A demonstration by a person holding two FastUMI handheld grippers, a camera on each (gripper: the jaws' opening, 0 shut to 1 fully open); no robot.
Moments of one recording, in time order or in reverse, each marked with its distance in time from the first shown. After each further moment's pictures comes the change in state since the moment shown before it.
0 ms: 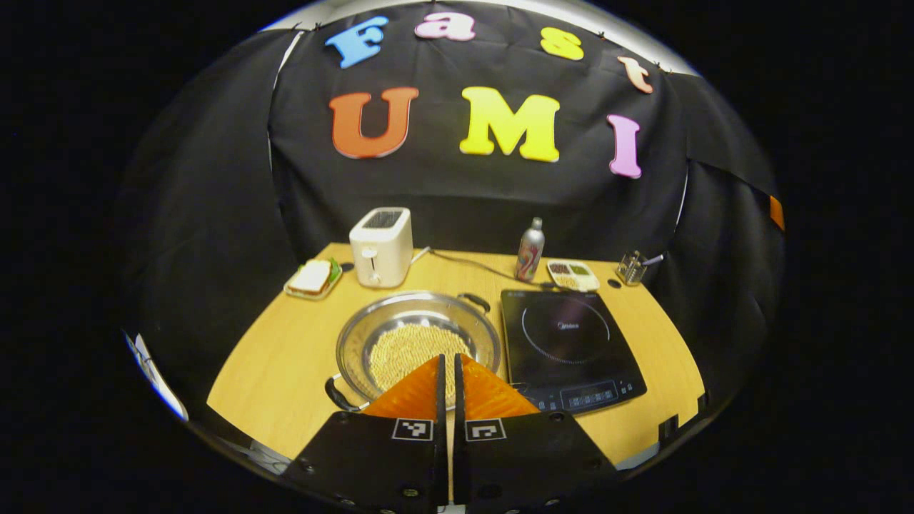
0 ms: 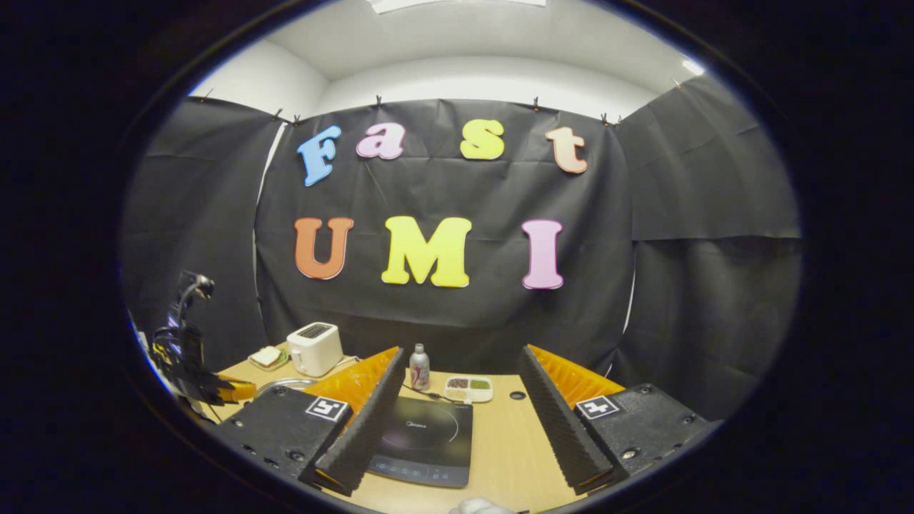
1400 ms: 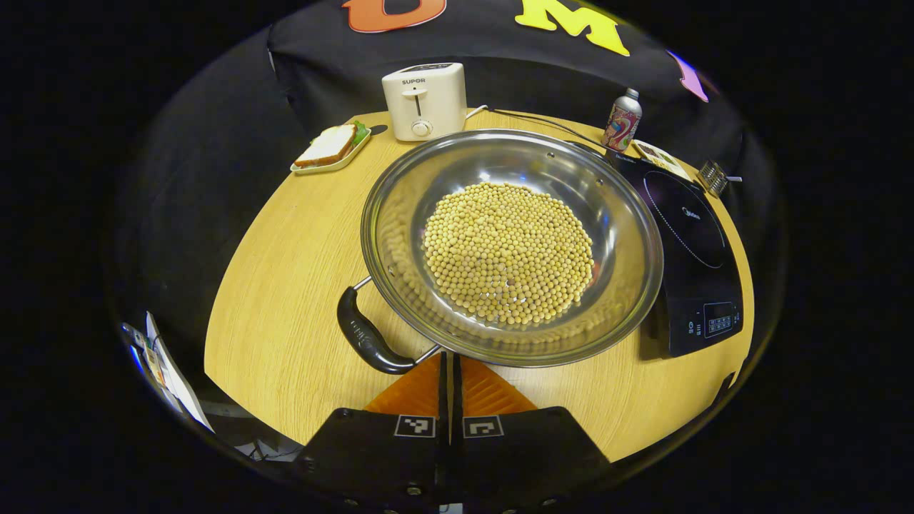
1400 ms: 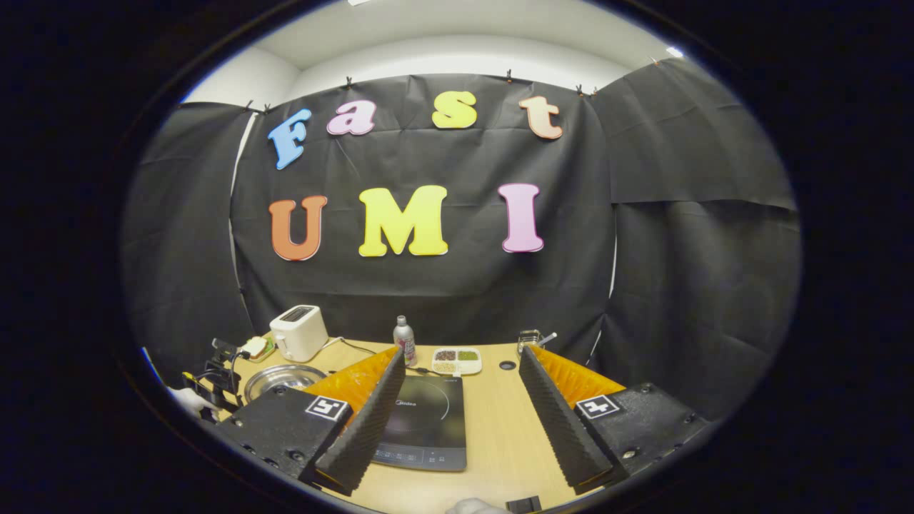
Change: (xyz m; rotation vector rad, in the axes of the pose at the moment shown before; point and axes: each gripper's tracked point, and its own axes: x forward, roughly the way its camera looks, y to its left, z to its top) left arm 0.087 0.109 -0.130 0.011 0.441 0.146; right arm 0.007 -0.025 -0.043 0.081 0.106 -0.083
